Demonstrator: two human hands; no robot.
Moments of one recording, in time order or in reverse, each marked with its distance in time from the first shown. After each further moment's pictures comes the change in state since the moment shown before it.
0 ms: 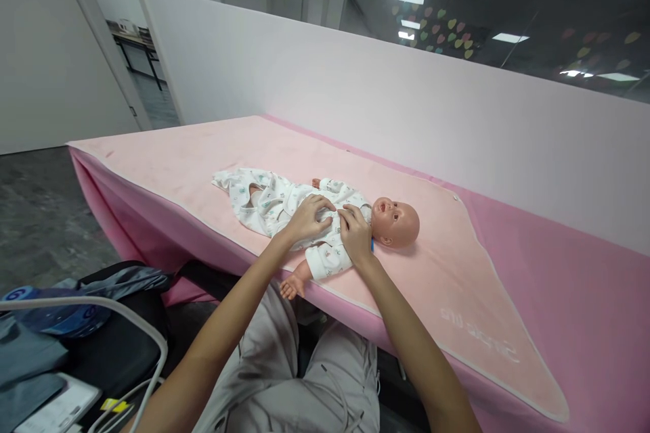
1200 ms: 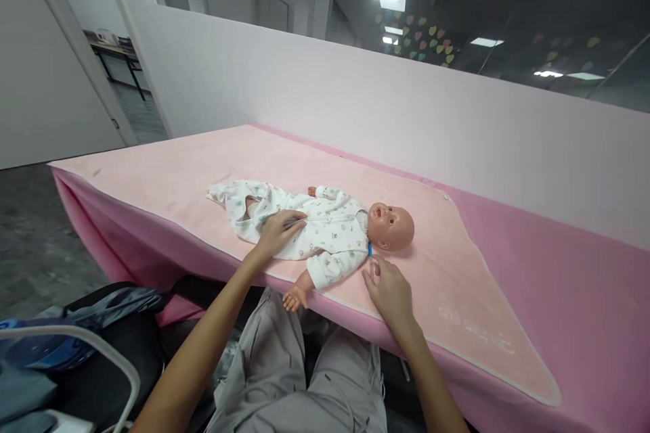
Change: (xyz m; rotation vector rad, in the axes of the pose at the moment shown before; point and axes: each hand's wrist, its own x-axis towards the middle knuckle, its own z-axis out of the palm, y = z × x) left_hand -0.036 -0.031 -0.036 -0.006 0.109 -0.138; right_hand -0.078 -0.012 -0.087 -0.360 -0.302 0.320
